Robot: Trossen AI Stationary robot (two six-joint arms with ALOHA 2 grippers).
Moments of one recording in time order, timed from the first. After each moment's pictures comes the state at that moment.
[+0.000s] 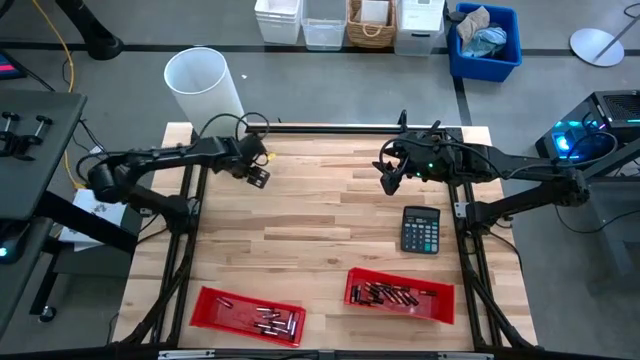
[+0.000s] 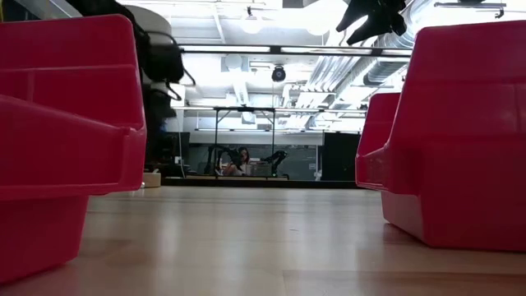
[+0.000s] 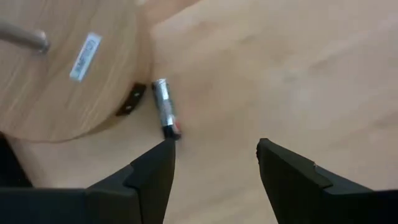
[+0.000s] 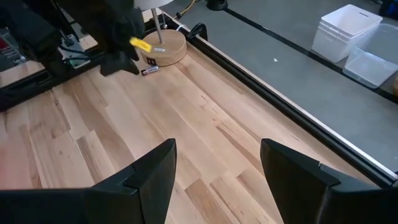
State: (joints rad) left arm 0.56 1.34 0.80 -0.76 -0.20 -0.48; right arm -0.08 1.12 1.18 -0.68 0.42 0.39
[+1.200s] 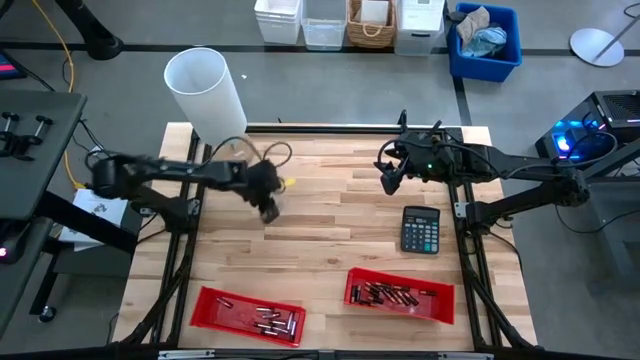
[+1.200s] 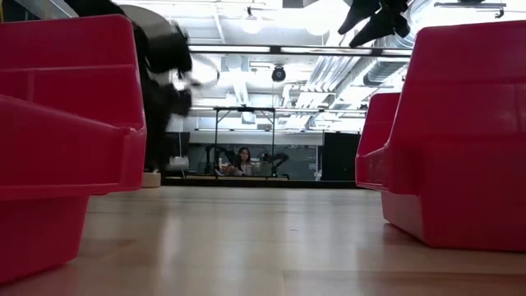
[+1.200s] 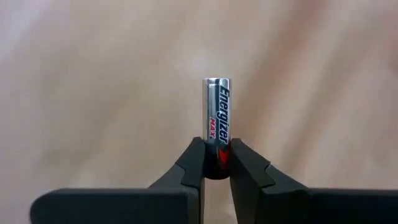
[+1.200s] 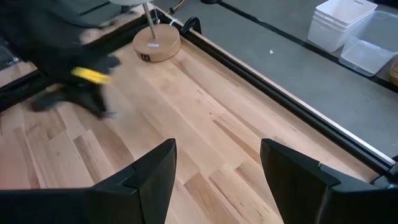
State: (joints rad) left arm 0.31 1.41 0.70 -0.45 0.15 -0.35; right arm -0.08 1.13 1.18 -0.71 0.43 0.44
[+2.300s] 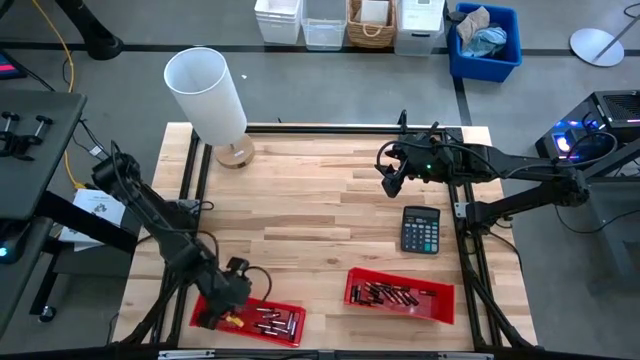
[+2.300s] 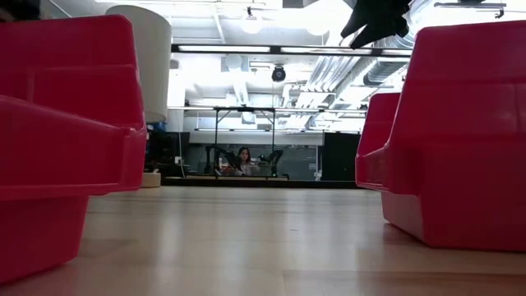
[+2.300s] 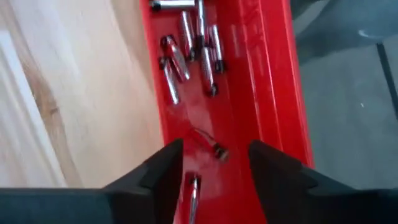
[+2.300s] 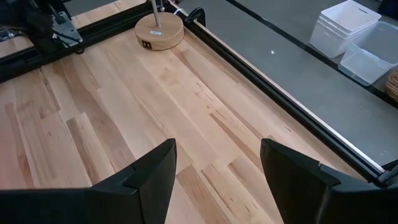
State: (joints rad) left arm -0.81 1.40 1.00 -0.68 0.03 -0.51; right arm -0.08 1.13 1.18 -0.74 0.41 0.36
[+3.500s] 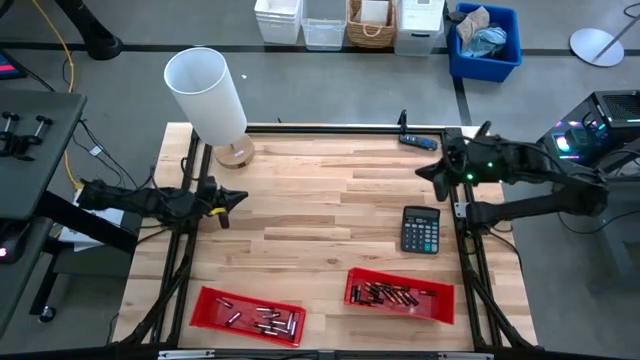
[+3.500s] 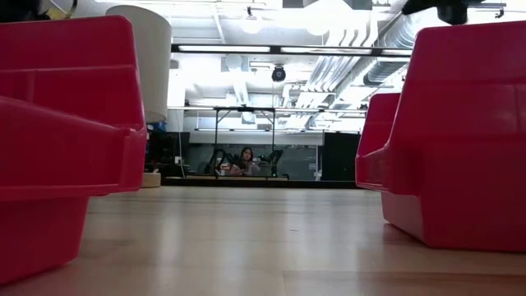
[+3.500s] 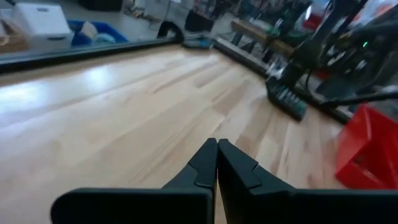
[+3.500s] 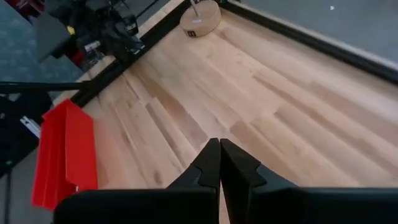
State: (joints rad) left arm -0.20 0.08 0.12 -0.33 -0.58 -0.55; right arm -0.07 0.81 1.16 -0.97 0.18 0.61
